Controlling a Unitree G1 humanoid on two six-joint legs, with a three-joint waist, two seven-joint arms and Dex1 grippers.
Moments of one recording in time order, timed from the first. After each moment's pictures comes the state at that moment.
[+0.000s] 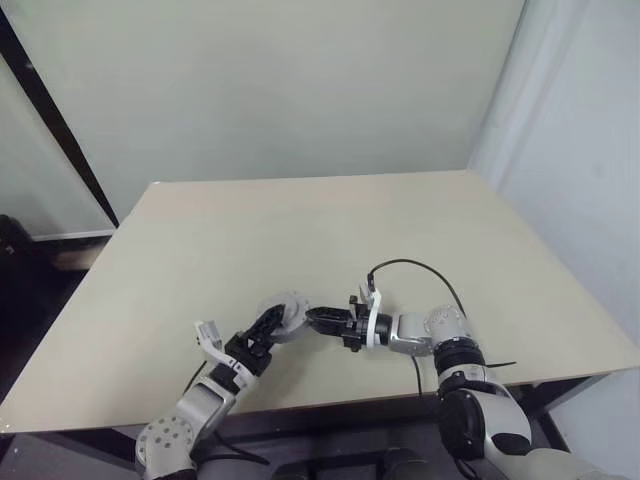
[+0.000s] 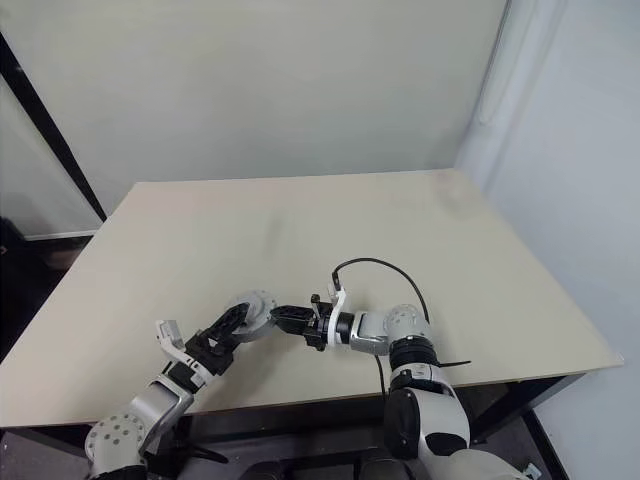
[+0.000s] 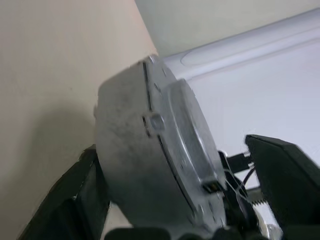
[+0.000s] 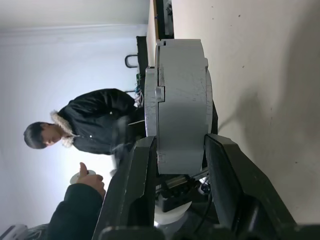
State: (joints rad) left arm 0.03 0.09 0.46 0.01 -1.22 0.88 -0.34; right arm -0.73 0.12 -0.42 0.77 0.67 1.32 0.54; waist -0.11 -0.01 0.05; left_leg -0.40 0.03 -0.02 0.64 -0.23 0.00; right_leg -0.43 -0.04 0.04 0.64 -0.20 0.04
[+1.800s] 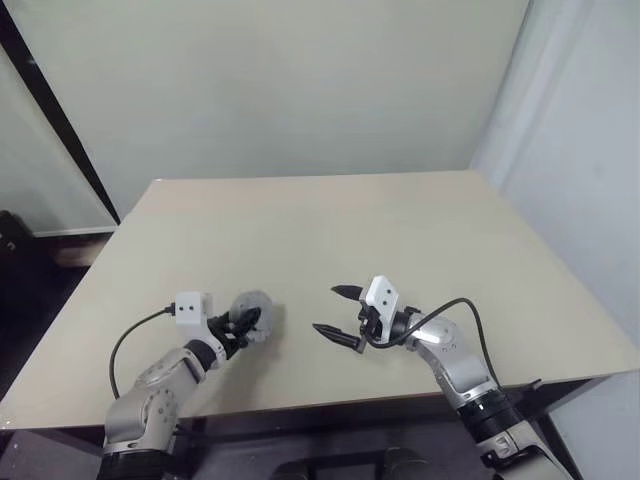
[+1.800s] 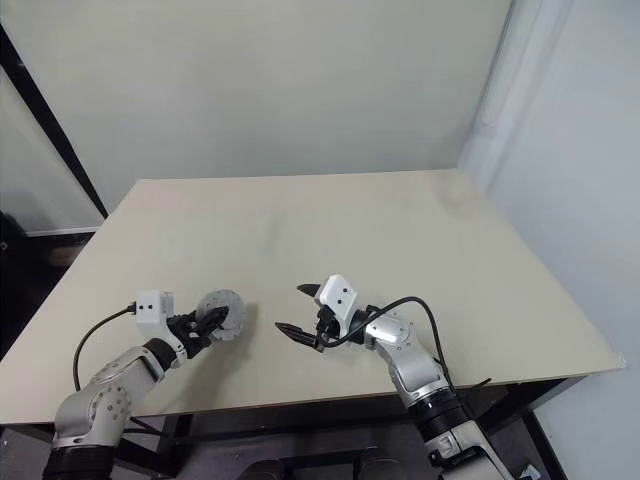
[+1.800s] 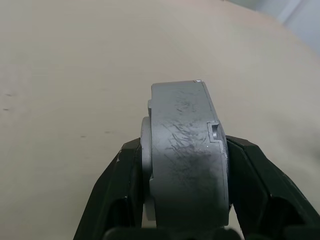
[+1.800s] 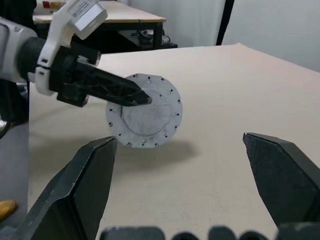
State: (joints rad) left arm -0.04 0.40 0.22 -0.01 -0.61 0.54 -0.35; right arm -0.36 -0.15 0.33 0.21 0.10 0.03 0.82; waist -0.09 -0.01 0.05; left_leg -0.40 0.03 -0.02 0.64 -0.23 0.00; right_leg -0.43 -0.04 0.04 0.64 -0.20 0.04
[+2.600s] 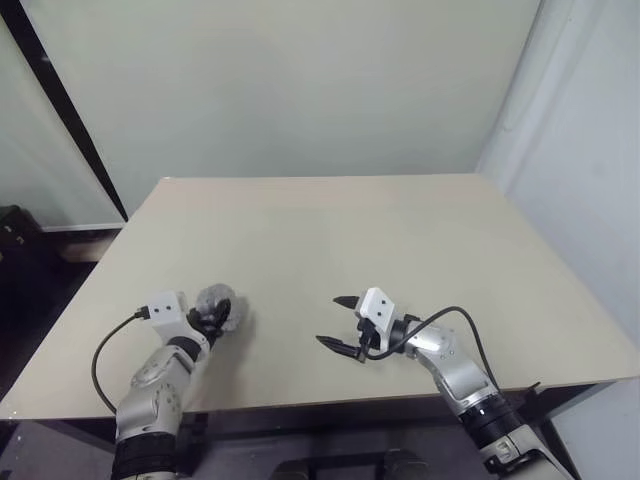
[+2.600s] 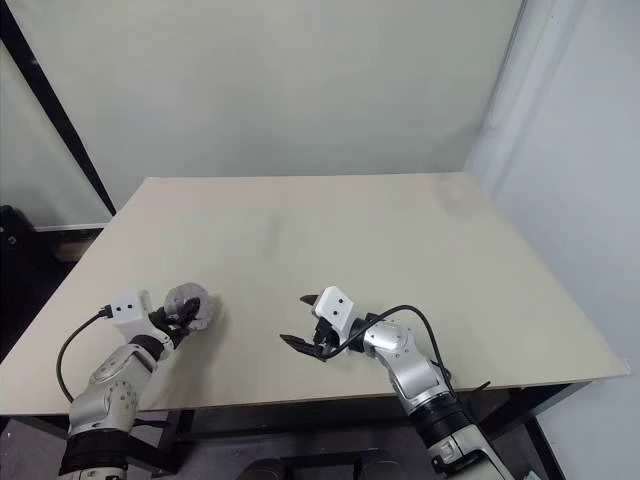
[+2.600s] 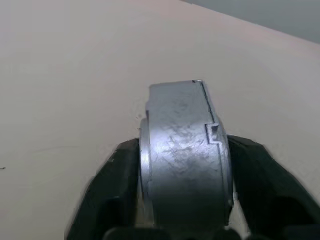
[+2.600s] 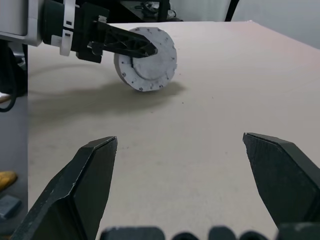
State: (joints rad) left arm -0.12 0.34 0.32 0.23 -0.44 0.32 -0.26; right arm -0.34 -0.17 0.36 0.23 0.03 0.03 0.79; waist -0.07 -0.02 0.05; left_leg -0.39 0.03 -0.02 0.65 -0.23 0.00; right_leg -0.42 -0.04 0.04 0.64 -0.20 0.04
